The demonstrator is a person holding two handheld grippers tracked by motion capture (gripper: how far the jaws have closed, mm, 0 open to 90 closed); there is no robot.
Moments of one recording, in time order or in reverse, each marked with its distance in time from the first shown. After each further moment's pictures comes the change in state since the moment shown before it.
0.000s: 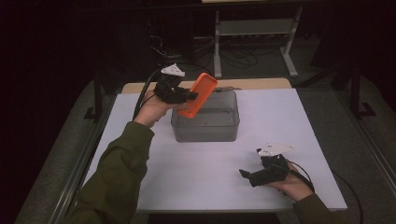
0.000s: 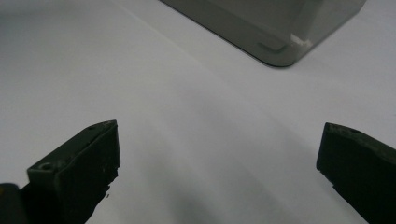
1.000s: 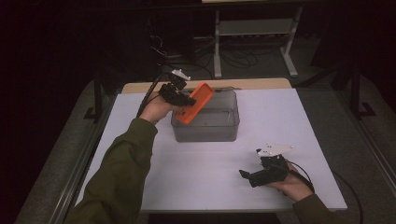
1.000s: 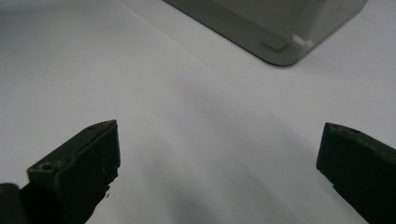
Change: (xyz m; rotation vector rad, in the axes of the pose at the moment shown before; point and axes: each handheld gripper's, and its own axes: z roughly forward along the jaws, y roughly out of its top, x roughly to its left) left arm 0.014 -0.010 0.032 0.196 0.033 -0.051; right arm 0.001 0.000 0.000 0.004 0.000 -0.001
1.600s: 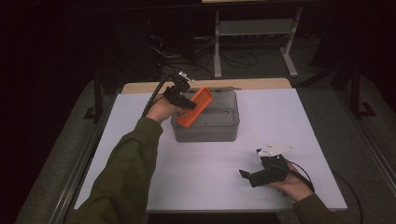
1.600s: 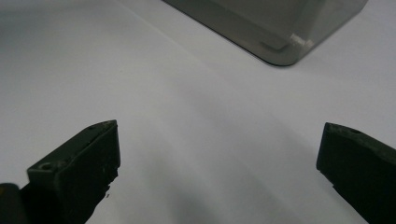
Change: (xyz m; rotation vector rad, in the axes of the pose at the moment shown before) left arm 0.006 -0.001 0.023 0.105 0.023 -0.070; right arm 0.000 0.000 0.000 -0.002 0.003 0.002
